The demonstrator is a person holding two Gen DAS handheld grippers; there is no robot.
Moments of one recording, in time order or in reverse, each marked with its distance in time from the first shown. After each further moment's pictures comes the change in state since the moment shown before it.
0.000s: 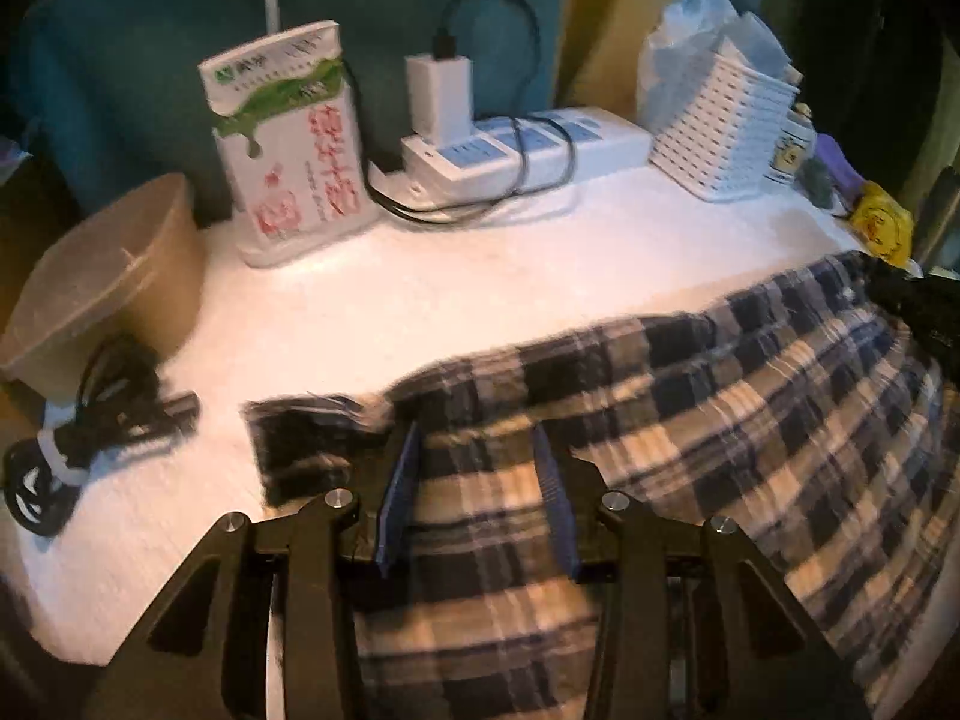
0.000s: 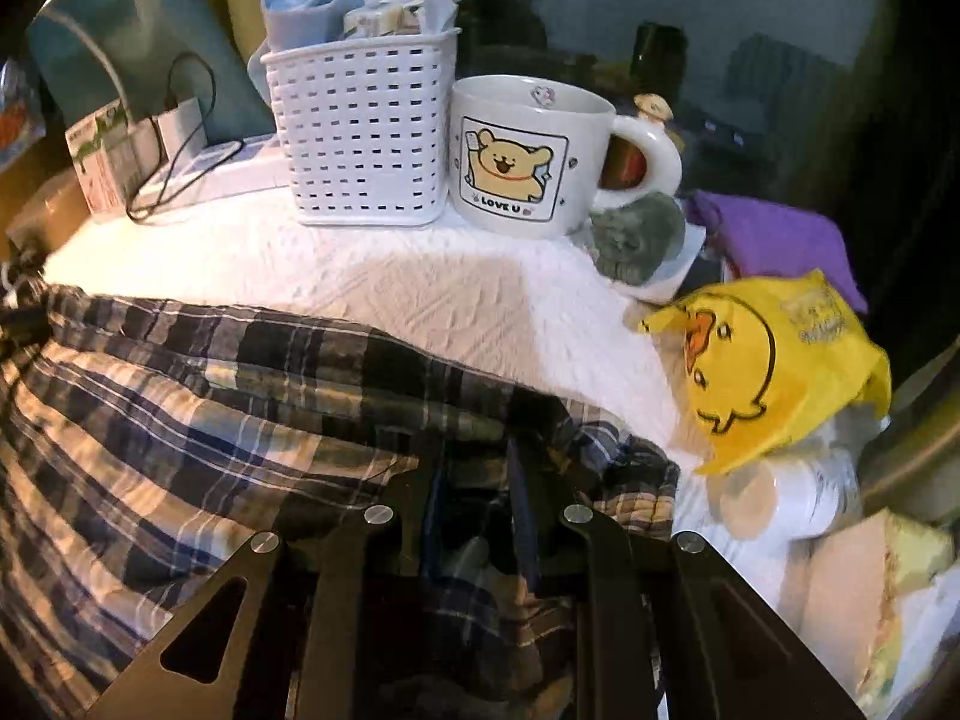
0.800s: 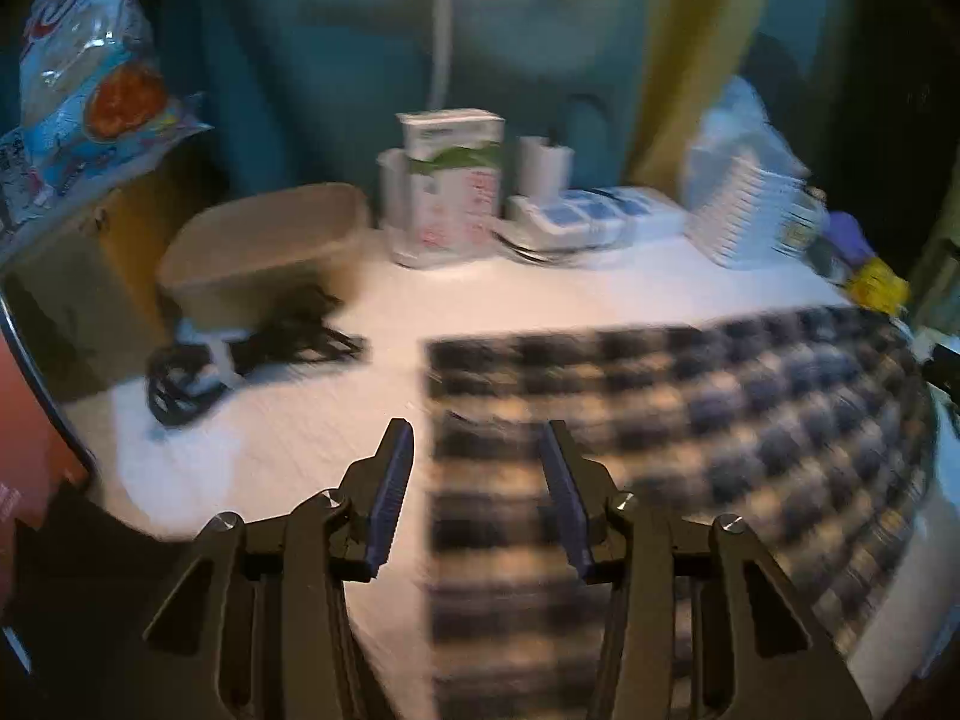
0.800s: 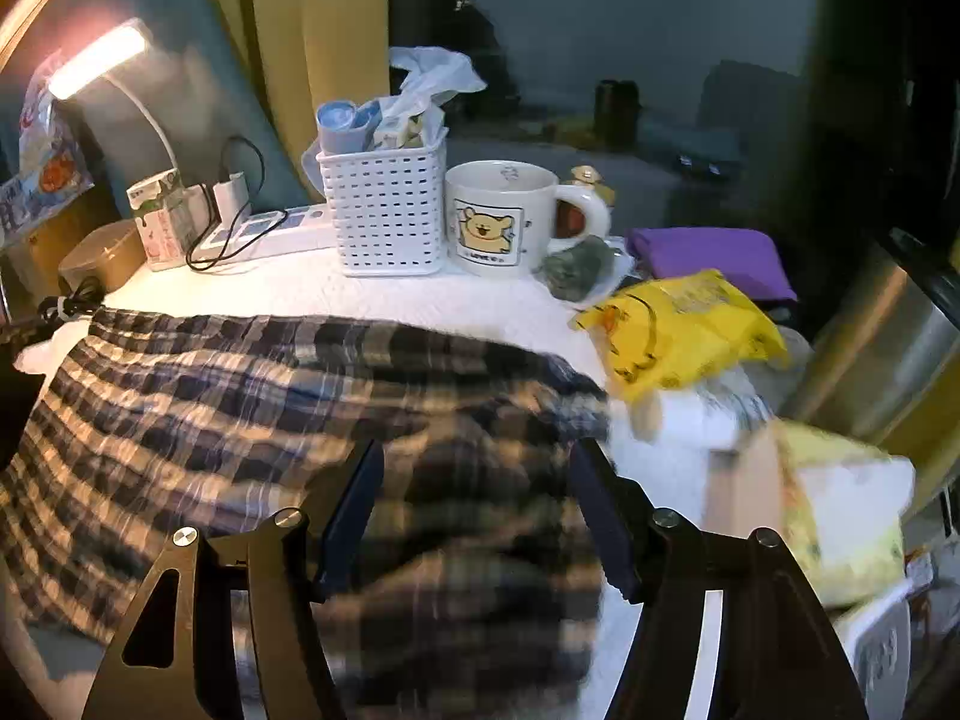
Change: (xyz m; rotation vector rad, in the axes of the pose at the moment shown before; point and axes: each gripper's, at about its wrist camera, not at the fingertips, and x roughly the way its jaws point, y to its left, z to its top) left arm -0.103 0.020 -0.050 -0.132 -0.107 0.043; right arm -0.093 -0.006 -0.052 0.086 -0.146 0.025
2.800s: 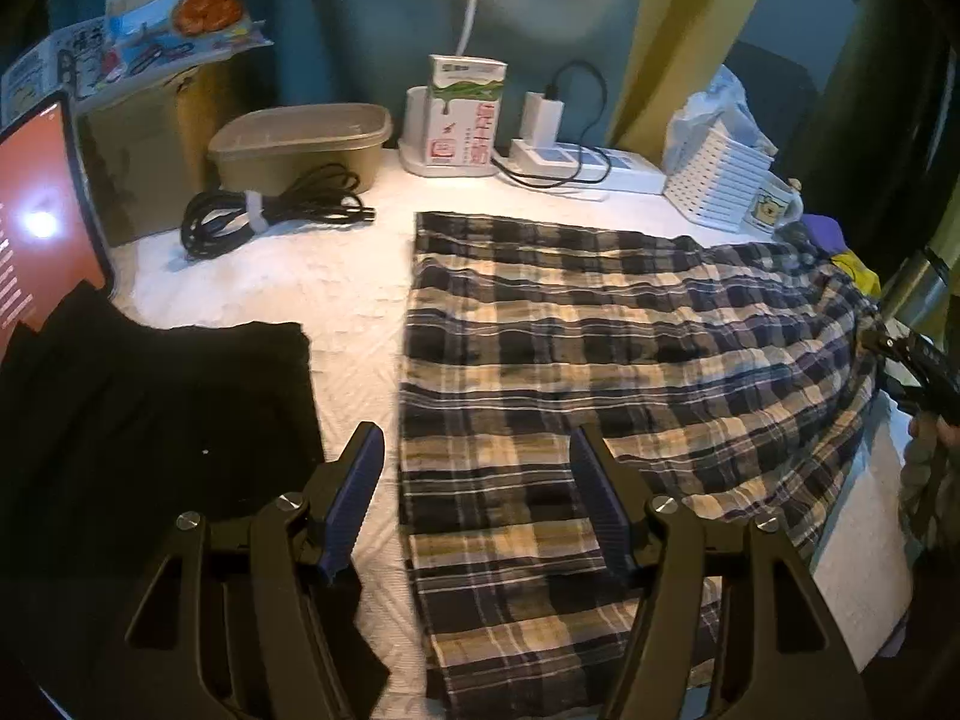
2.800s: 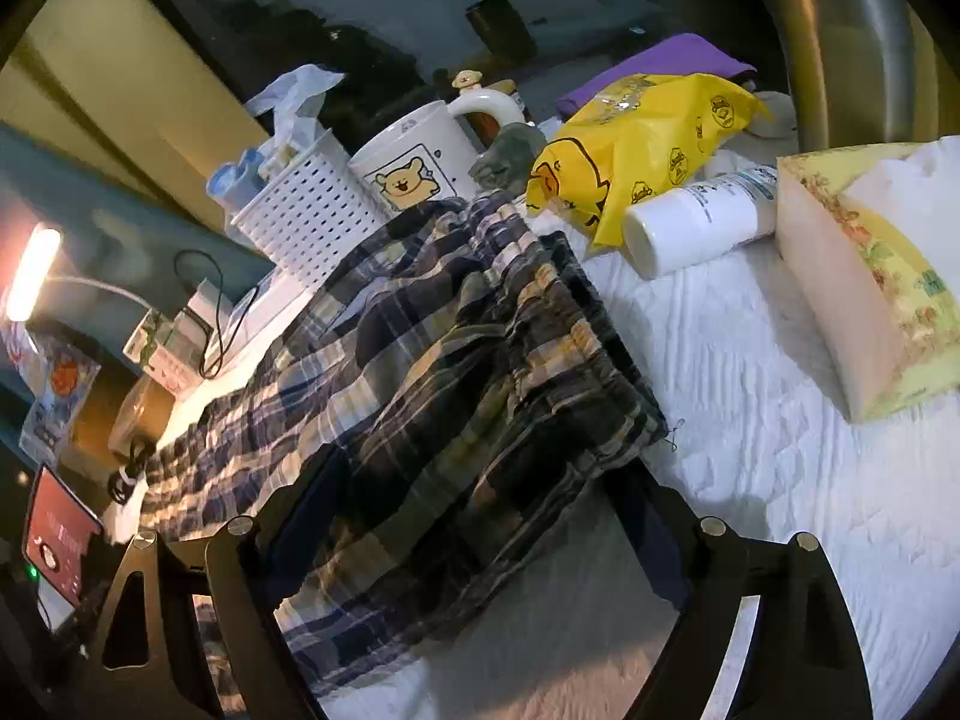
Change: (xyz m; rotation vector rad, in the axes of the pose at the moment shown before) left arm -0.043 -0.009 -0.066 -0.127 0.039 -0.013; right arm 0.040 -0.043 -0.042 0.519 0.045 0.212
